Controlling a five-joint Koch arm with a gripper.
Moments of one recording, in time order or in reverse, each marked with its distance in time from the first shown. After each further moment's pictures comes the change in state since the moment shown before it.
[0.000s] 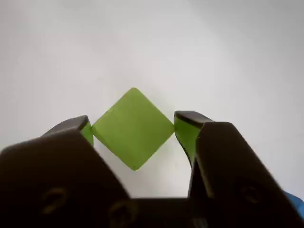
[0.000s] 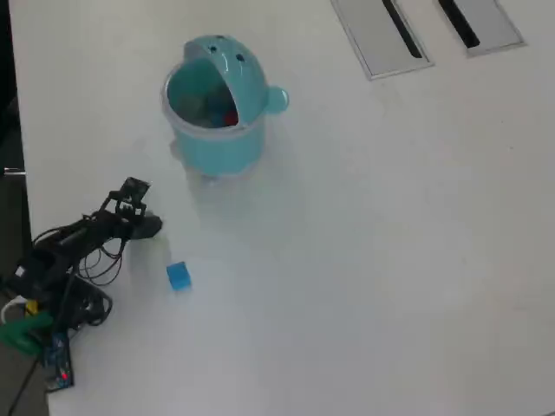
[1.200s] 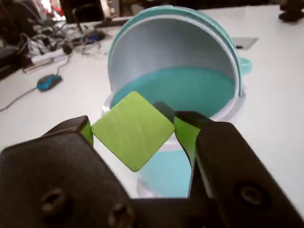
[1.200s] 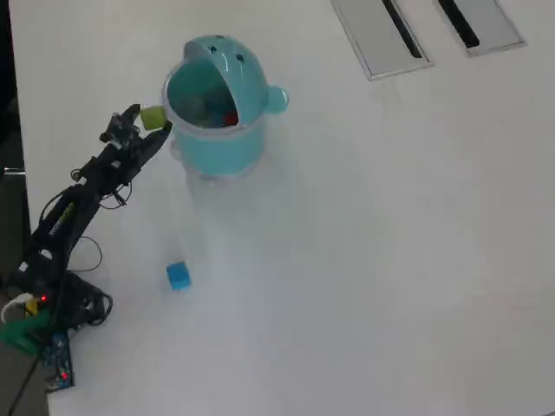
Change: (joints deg) arm -0.4 -3.5 -45.1 -7.0 21.0
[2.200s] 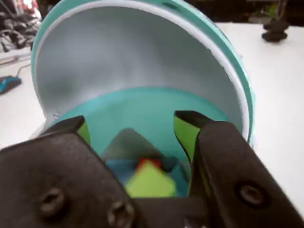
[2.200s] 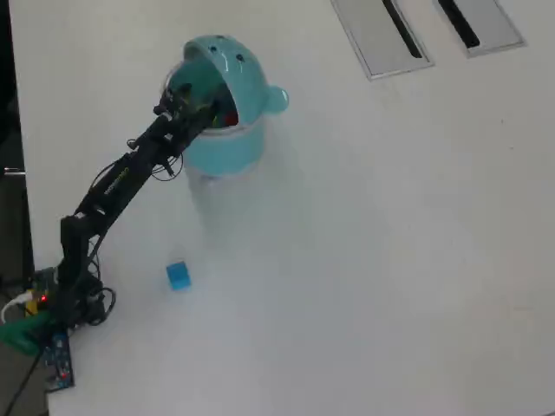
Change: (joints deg) arm 5.4 -35.2 -33.2 -5.5 -7.5
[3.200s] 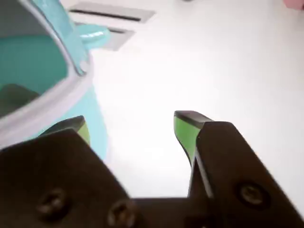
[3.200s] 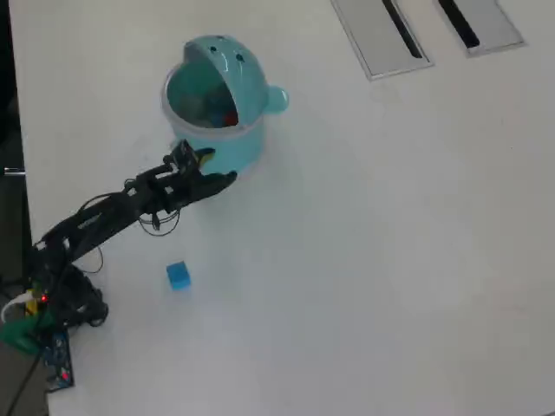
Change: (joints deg) arm 20.7 26.4 31.1 9.3 -4.8
